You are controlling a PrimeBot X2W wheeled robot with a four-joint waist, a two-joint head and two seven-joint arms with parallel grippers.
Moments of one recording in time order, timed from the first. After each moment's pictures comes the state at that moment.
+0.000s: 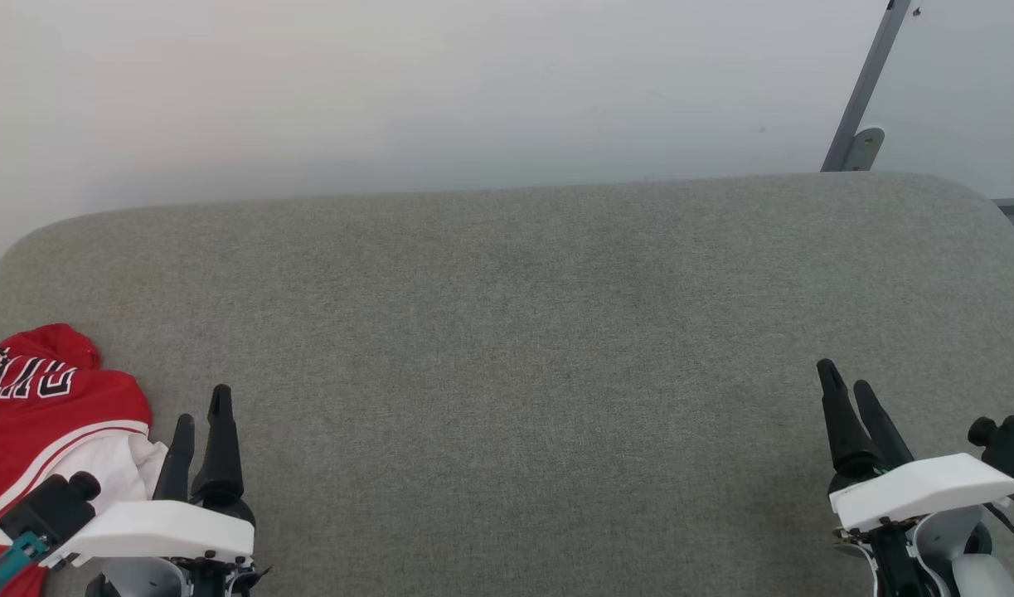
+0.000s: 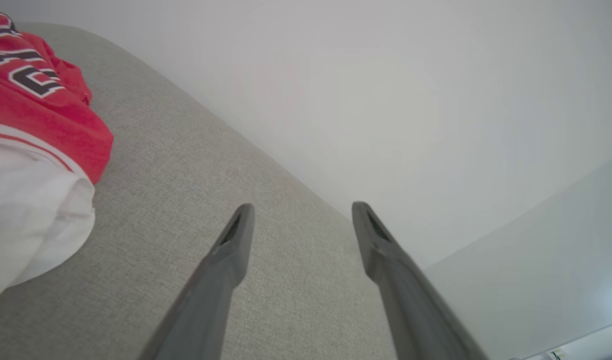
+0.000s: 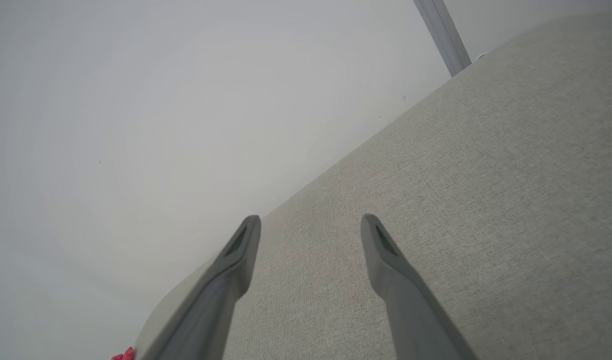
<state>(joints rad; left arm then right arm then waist) -0.04 0.14 0.03 0.17 -0.88 -0.03 -0.10 -0.10 -0.09 -0.07 0.25 0.83 0.13 0.00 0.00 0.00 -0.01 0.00</state>
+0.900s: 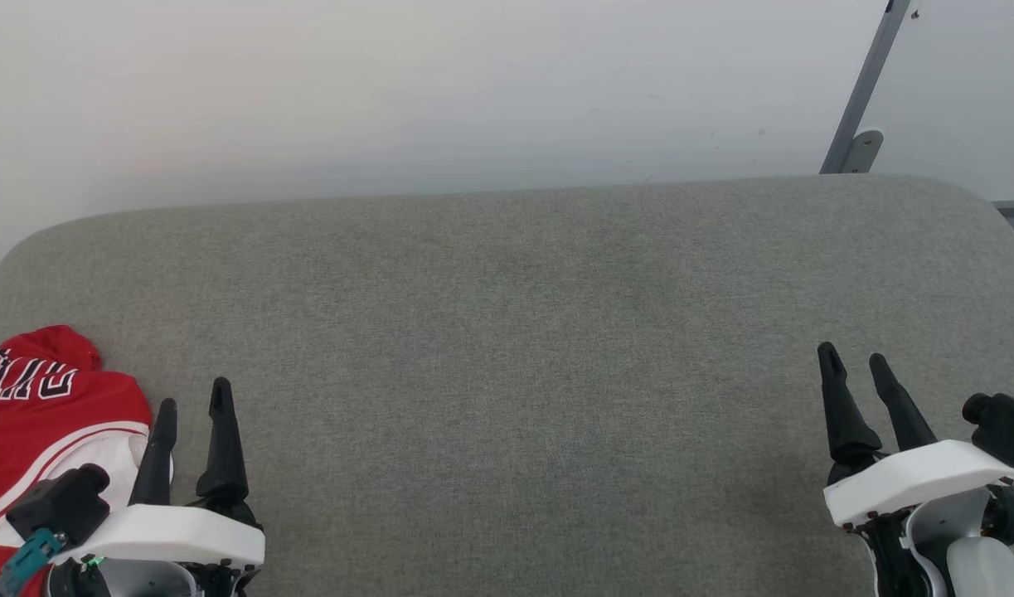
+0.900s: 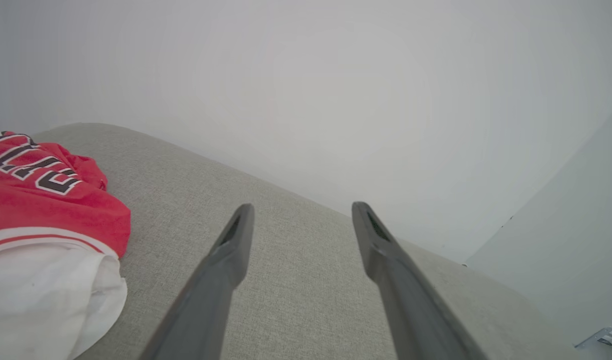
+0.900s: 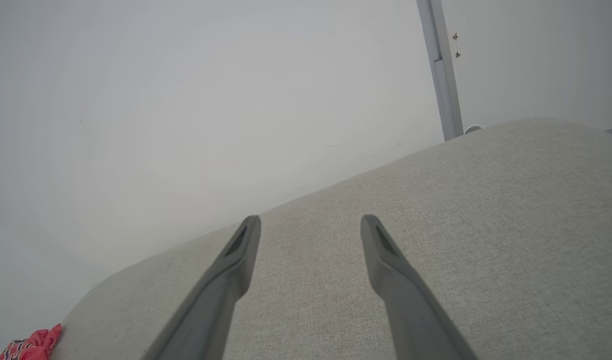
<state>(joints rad) -0.04 0.13 0.05 0.16 -0.60 -0.07 -0.17 -0.11 -0.10 -0.07 0.21 0.58 0.13 -0.04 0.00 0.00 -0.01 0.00</state>
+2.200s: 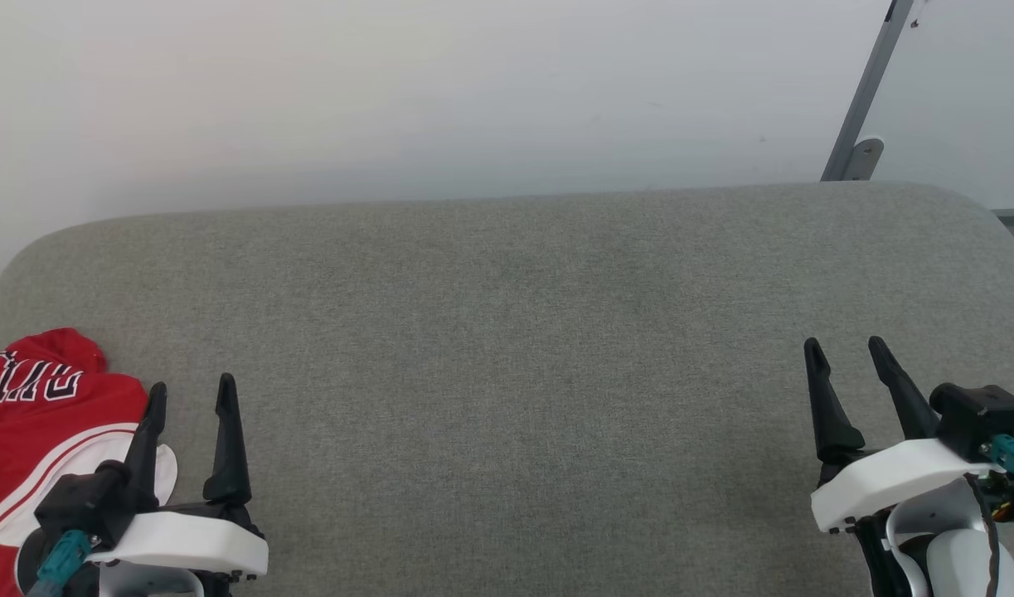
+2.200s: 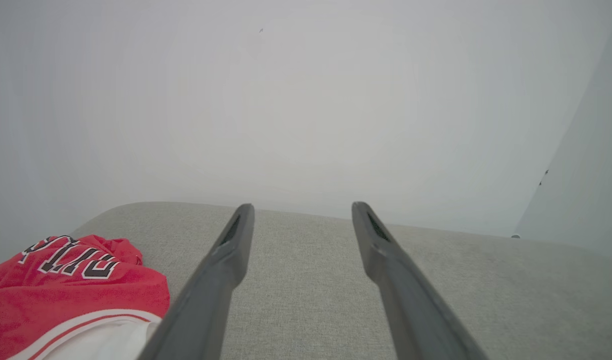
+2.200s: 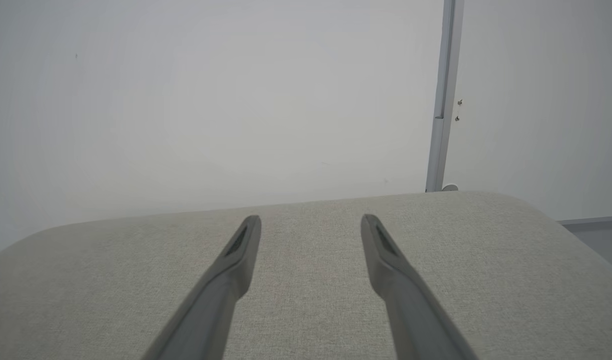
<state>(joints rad) -0.04 0.12 0.08 0.15 -0.27 -0.12 -0.25 -0.11 -0.10 -0.05 0.17 0.27 0.13 -0.07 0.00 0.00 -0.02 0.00</state>
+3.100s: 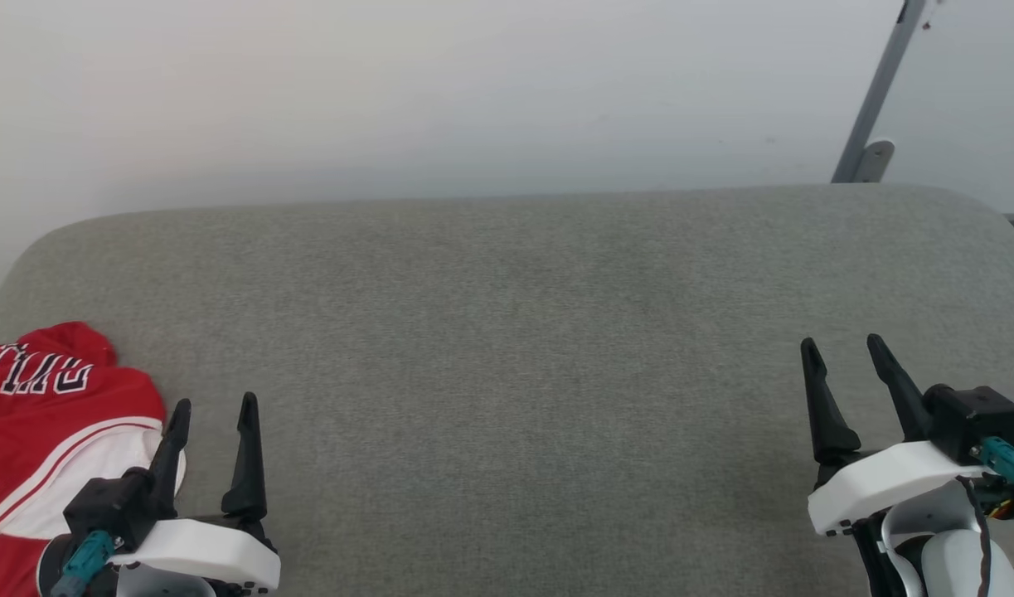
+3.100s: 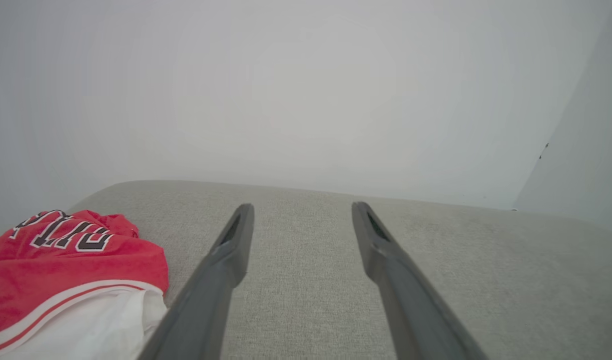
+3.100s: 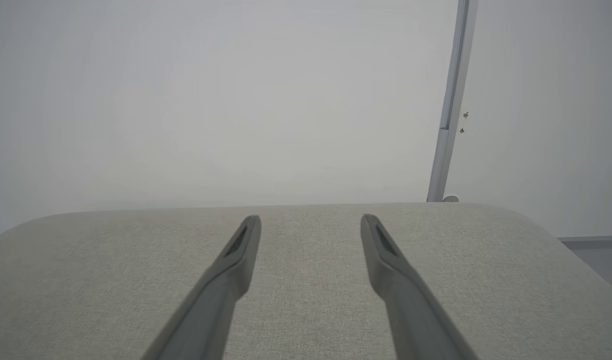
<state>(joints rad) -0.04 0.13 0.05 0.23 -0.26 -0.13 -0.26 -0.11 -0.10 -0.05 0.17 0.21 0.13 -0.09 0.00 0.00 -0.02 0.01</state>
